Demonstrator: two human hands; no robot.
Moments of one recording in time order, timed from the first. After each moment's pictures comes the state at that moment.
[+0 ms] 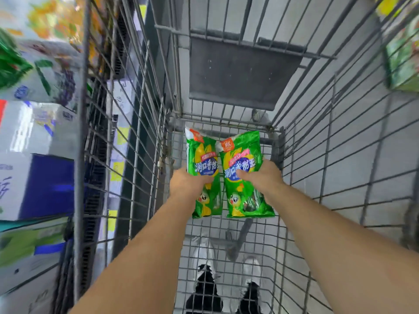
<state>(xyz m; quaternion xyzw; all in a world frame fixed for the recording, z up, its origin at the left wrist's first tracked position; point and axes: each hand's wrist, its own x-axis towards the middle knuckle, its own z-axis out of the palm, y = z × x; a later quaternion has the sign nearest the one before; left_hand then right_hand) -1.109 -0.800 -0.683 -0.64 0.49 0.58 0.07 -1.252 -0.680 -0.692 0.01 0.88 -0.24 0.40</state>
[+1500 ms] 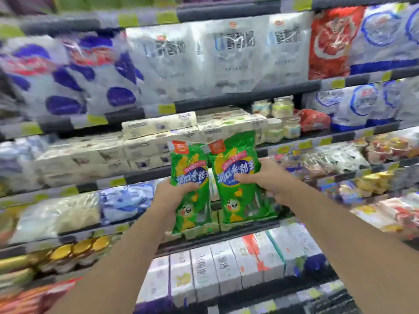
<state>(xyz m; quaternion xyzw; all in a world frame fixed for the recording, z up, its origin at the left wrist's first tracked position) -0.592 -0.490 -0.017 -0.67 0.25 0.34 -0.62 -0.796 -0.616 0.008 -0.68 0.37 -0.28 0.56</state>
